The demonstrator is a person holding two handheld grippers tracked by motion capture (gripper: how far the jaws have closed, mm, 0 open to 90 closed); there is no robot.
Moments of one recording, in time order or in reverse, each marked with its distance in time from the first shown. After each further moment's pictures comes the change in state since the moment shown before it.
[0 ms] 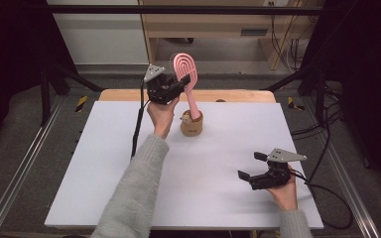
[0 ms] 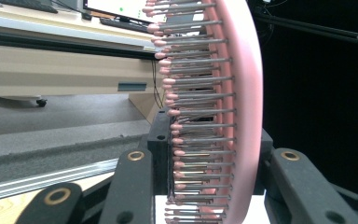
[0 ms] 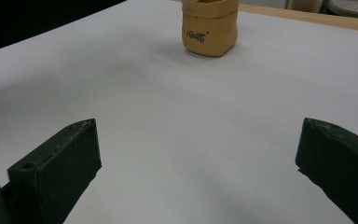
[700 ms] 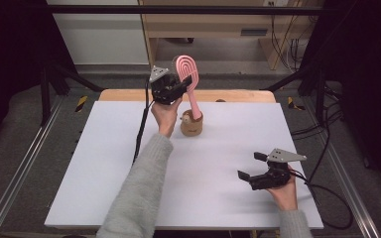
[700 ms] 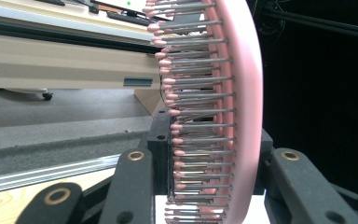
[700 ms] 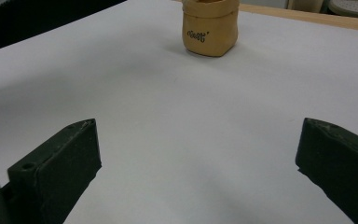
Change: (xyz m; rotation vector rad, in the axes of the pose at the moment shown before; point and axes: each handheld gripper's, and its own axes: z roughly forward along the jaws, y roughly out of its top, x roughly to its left) left arm 0.006 -0.012 0.017 0.012 0.031 -0.008; right arm 0.000 0.000 0.000 0.000 0.002 0.000
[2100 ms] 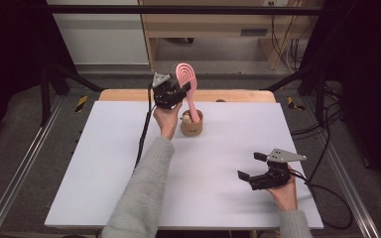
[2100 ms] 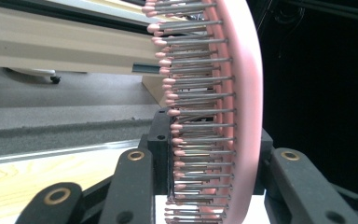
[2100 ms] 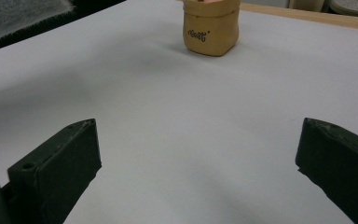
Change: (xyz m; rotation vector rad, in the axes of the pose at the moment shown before) left arm 0.017 -0.030 0.018 0.040 0.031 -0.041; right arm 0.000 0.000 0.000 0.002 0.004 0.002
